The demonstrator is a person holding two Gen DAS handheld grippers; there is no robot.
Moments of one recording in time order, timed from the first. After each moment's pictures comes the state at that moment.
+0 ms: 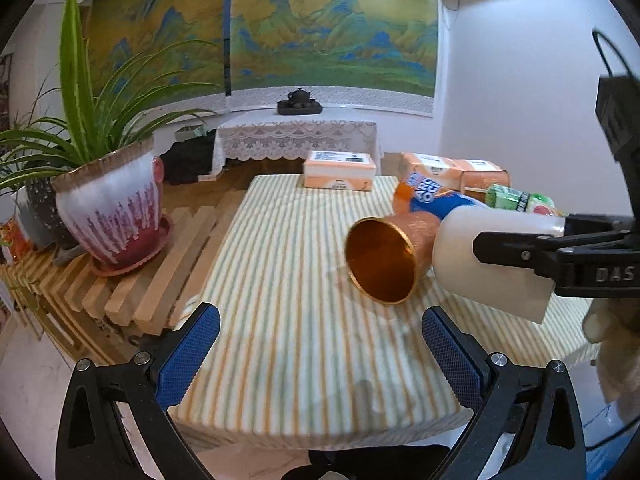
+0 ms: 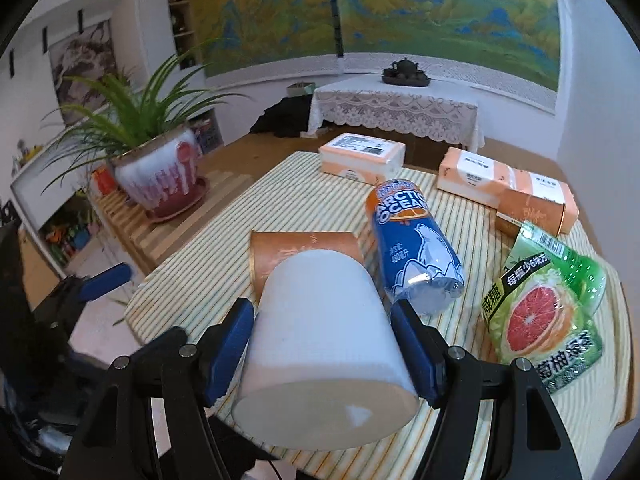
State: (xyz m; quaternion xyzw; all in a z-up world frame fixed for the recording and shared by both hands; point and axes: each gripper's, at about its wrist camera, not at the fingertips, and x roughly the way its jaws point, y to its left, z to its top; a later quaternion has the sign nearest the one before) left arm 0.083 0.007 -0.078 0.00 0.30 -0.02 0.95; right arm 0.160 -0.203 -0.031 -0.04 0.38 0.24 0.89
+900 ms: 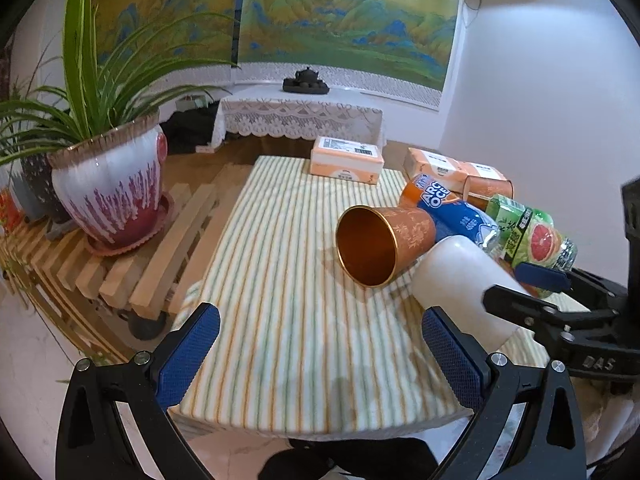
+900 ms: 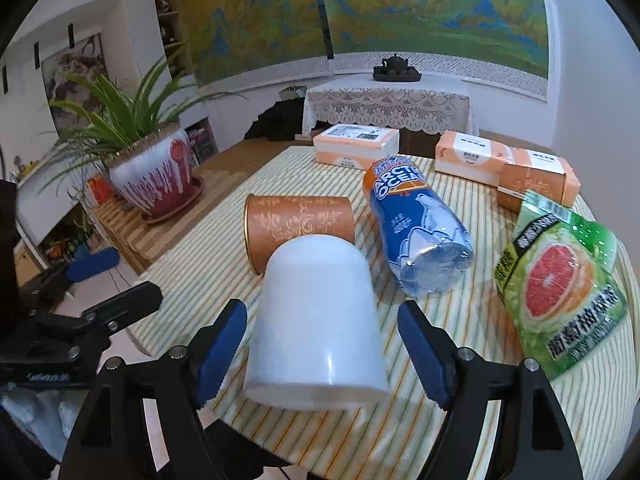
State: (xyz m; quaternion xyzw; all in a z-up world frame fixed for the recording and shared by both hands) left arm 0.096 0.023 -0.065 -0.05 0.34 -0.03 0.94; right arm 0.146 -0.209 -0.049 -0.01 0.37 0.24 0.90
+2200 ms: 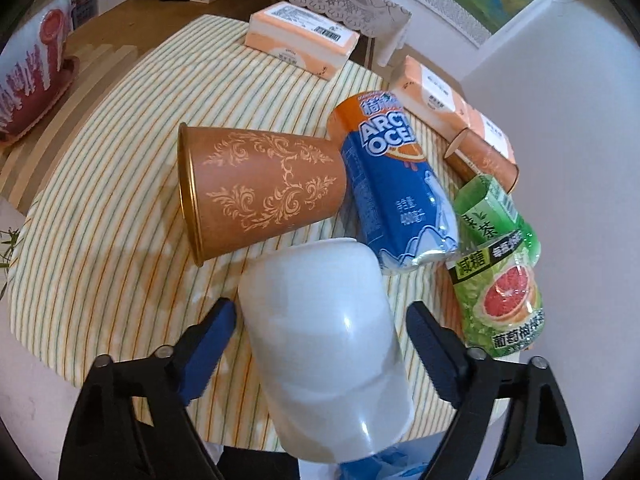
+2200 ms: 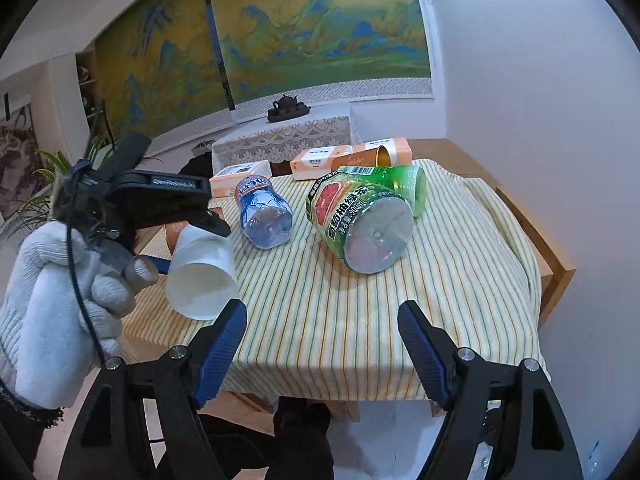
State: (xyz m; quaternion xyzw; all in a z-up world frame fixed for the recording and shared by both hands) left arm 0.211 -0.075 -0.095 -0.21 0.56 -0.03 0.80; right arm 0.039 -0.327 -0.038 0.06 0.32 0.08 0.94
